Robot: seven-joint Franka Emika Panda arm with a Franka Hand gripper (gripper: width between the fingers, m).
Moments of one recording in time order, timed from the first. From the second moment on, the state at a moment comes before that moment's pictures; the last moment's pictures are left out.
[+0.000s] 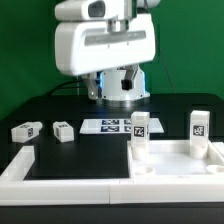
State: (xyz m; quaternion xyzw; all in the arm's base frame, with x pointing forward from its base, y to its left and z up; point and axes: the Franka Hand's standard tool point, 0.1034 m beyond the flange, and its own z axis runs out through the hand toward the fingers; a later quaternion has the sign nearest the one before) arm 0.536 -0.048 0.125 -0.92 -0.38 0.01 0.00
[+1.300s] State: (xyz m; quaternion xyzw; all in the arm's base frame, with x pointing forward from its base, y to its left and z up) arm 0.403 -0.108 0.060 -0.86 -0.33 0.39 -0.02
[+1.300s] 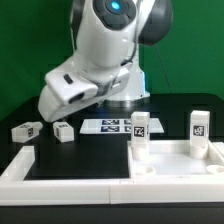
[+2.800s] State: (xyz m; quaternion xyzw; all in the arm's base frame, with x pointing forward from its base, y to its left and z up) arm 0.385 -0.151 0.012 -0.89 -0.20 0.39 -0.08
